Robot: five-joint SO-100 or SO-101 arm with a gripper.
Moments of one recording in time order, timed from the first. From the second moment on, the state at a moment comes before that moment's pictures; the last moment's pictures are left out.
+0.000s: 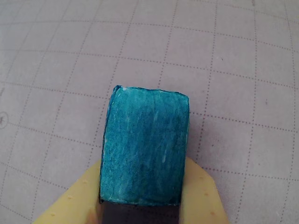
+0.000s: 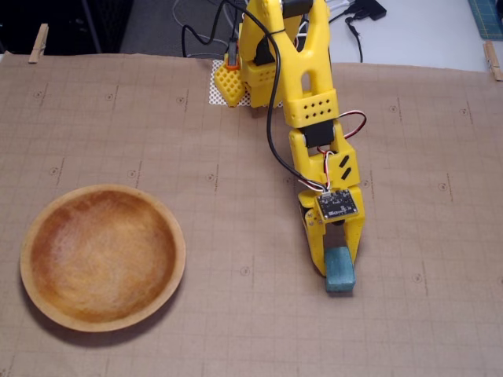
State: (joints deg) arm -24.3 78.5 128.4 -3.2 106.3
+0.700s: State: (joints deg) arm -24.6 106.9 133.0 4.7 106.6
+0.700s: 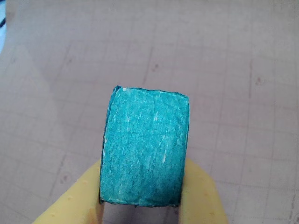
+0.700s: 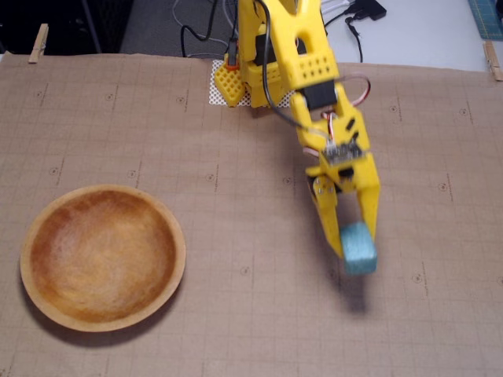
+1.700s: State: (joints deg) arm 5.2 147.1 138.2 34.5 97.9
